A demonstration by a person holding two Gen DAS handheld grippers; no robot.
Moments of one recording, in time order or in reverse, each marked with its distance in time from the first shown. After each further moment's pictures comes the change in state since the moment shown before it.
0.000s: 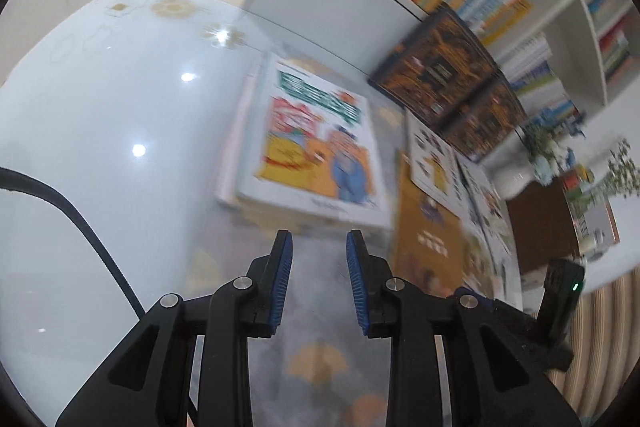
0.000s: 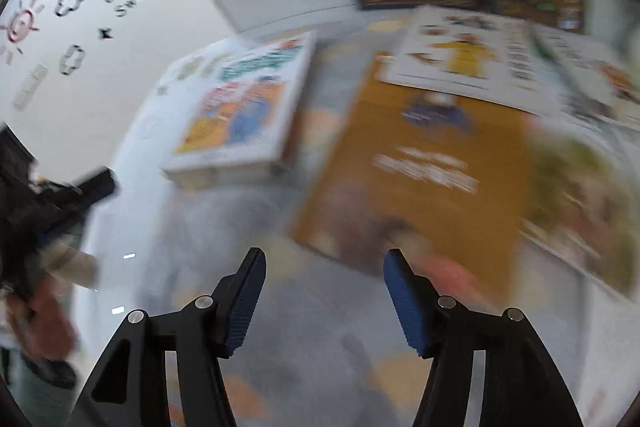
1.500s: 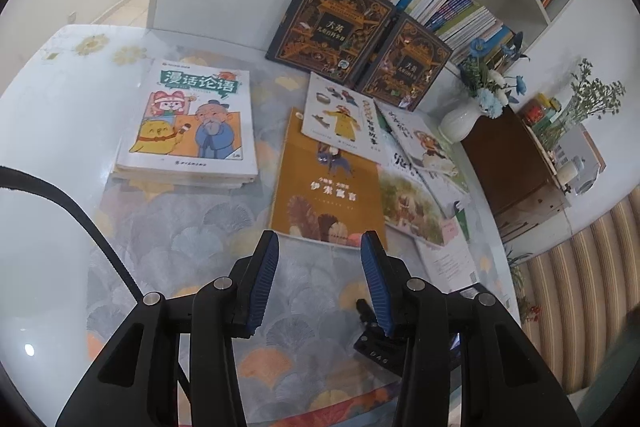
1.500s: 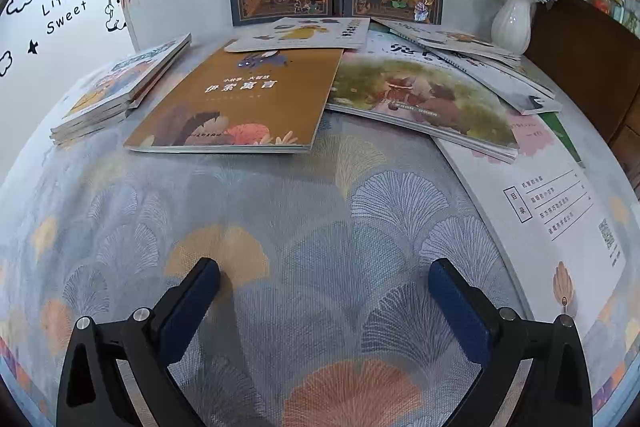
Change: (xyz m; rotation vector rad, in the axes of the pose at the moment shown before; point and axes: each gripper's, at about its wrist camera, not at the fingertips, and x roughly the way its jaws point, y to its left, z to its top) left arm -0.022 -0.131 -0.056 0.202 0.028 -0.053; right arm 0.001 -0.058 -0.110 0.062 -0.219 -0.357
